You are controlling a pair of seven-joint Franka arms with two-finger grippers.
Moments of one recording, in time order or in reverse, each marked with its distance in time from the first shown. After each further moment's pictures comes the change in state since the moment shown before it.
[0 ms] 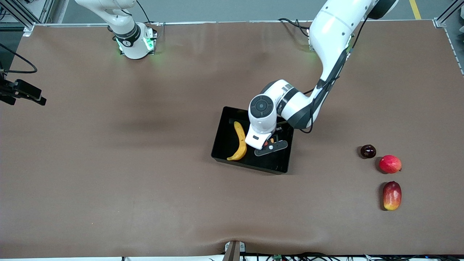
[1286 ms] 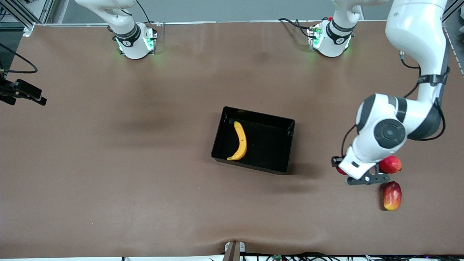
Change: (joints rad) left arm 0.475 -0.084 0.008 -0.006 0.001 -0.010 0.710; right arm 0.001 0.000 0.001 0.000 0.000 0.000 0.000
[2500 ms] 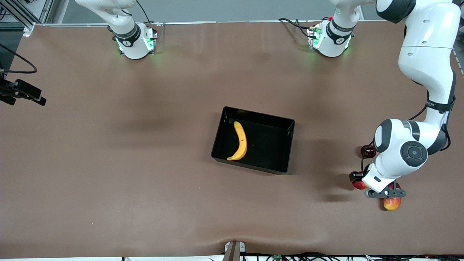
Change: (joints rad) left arm 0.145 0.174 0.004 0.000 0.000 0.255 0.166; right arm -0.001 0.000 -0.002 0.000 0.000 0.000 0.000
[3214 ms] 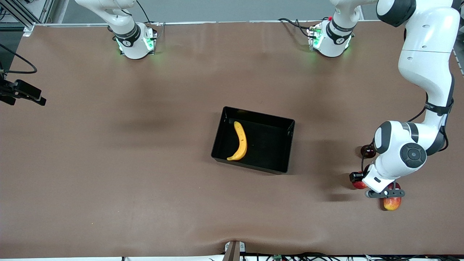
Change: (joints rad) left arm 0.015 0.023 0.001 0.000 0.000 0.014 0.000; right arm 0.000 0.001 -0.001 0.000 0.000 0.000 0.000
